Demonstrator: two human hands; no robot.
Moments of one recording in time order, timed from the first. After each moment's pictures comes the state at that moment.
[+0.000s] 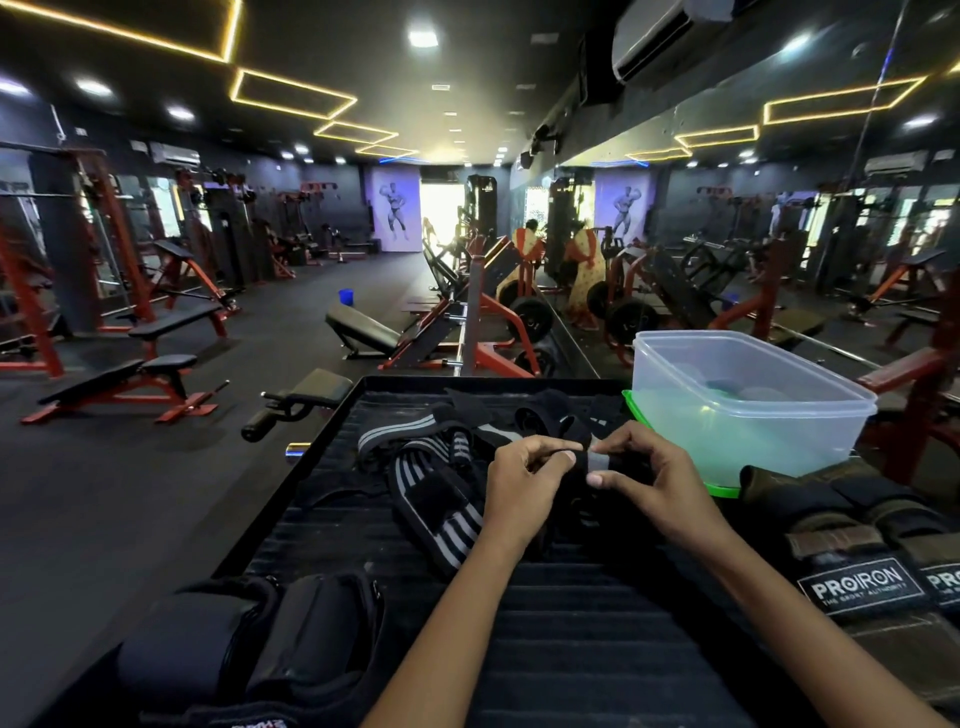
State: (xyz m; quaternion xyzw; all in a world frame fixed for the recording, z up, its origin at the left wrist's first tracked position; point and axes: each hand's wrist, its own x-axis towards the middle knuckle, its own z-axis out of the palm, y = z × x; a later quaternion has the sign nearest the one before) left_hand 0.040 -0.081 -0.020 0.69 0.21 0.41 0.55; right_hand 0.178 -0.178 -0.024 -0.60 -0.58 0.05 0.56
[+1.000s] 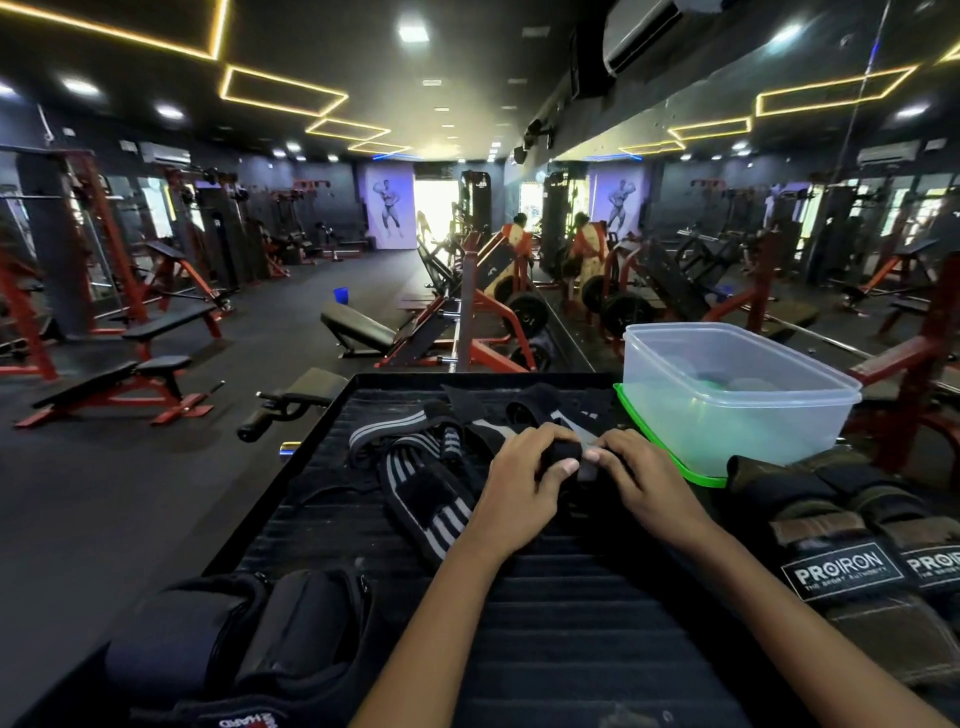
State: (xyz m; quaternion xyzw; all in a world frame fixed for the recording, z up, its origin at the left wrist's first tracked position) left_hand 0.035 -0.078 -0.027 0.85 0.13 0.39 0.32; right_hand 0.180 -0.175 -0.029 -0.65 -0.61 -0.08 0.44
